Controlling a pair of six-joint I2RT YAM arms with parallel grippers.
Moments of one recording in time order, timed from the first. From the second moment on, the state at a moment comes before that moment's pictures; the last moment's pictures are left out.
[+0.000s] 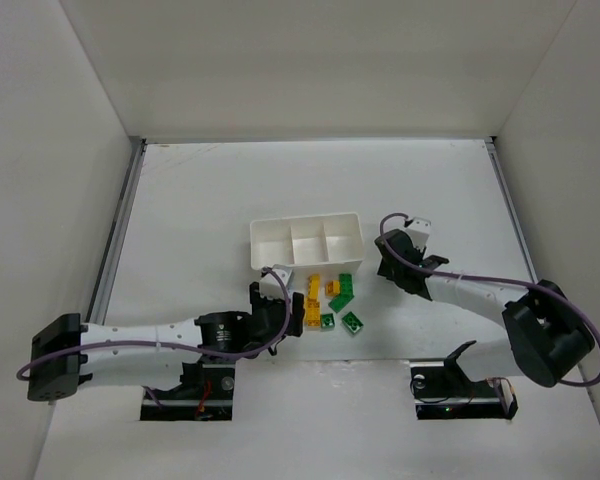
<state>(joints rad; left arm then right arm) -1.33 0.94 0.46 -0.25 -0.70 -0.75 0.60 1.36 0.63 -0.24 0.55 0.75</state>
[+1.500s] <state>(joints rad) -1.24 1.16 0.47 -0.08 -0.62 -0.74 0.90 1.16 0.86 -0.25 0.54 0.59</state>
